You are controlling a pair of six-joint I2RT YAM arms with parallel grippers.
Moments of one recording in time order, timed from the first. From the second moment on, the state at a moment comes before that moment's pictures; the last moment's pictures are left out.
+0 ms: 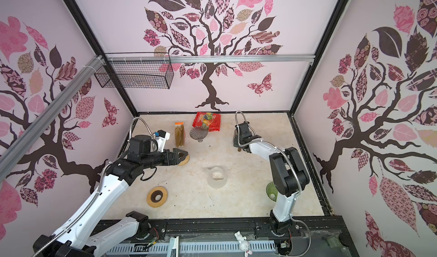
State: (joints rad) left arm -0.32 1.00 0.92 -0.58 0.45 -0.40; right arm 0.39 1.80 1.16 -0.25 0.20 0.47
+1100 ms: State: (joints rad) left arm -0.31 1.00 0.91 -0.58 0.43 -0.44; right arm 0.56 1.66 0.97 -0.20 0.23 0.47
